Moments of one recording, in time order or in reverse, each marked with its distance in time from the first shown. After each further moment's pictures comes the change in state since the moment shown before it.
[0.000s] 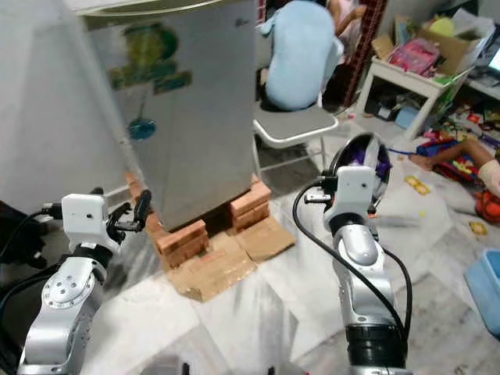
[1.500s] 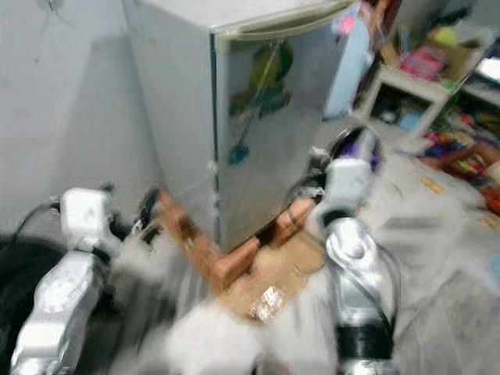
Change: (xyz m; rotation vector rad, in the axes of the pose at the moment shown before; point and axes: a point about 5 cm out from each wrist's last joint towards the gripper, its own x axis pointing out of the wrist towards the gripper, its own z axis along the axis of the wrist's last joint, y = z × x) left arm 0.001 -0.006 0.000 -0.051 -0.008 -0.082; right arm 0.000 0.005 -0.003 0.012 0.013 0.015
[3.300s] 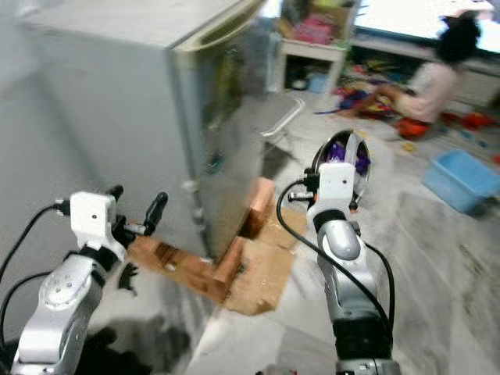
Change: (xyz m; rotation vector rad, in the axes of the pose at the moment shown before) left arm 0.009 -0.030 0.014 -0.030 -0.061 -0.180; right arm 0.000 -0.021 -0.006 -0.055 0.034 -0.070
